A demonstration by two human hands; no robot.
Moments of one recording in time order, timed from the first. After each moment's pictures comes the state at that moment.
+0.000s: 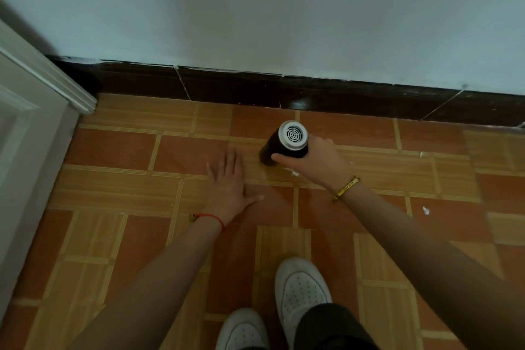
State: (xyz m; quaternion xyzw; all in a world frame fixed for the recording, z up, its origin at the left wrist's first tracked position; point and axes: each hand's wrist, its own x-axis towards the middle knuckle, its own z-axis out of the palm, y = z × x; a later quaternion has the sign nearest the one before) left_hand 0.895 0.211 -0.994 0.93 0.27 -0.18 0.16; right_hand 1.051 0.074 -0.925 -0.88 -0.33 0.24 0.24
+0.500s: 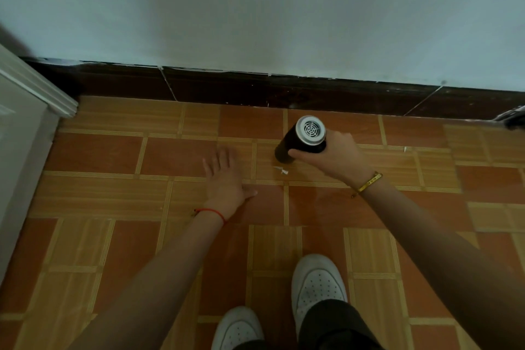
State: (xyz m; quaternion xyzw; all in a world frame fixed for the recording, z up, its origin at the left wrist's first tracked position) left_hand 0.917 0.201 -0.978 0.92 0.31 -0.19 0.17; right_hand 1.074 0.036 -0.907 -0.90 -0.31 0.20 0.22
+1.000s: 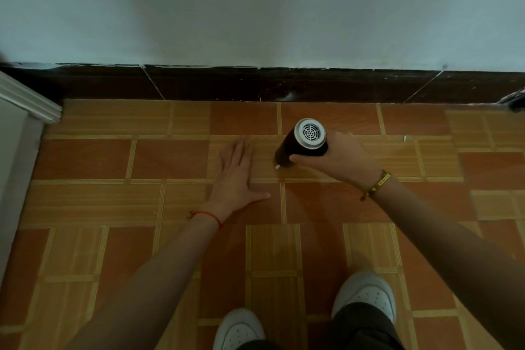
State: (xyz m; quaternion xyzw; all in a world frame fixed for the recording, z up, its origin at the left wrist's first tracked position) left_hand 0.927 0.195 -0.993 0.94 0.19 -0.13 0.25; right_hand 1.081 0.020 -0.911 -0.90 -0.32 0.22 0.20
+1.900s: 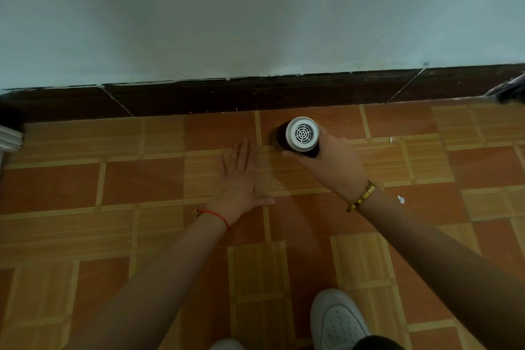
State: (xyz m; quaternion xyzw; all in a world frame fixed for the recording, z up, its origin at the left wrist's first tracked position) left_hand 0.988 0.168 -0.984 0.94 0.15 -0.24 0.17; right_hand 1.102 0.006 -0.933 -0.92 -0.28 0.10 0.27
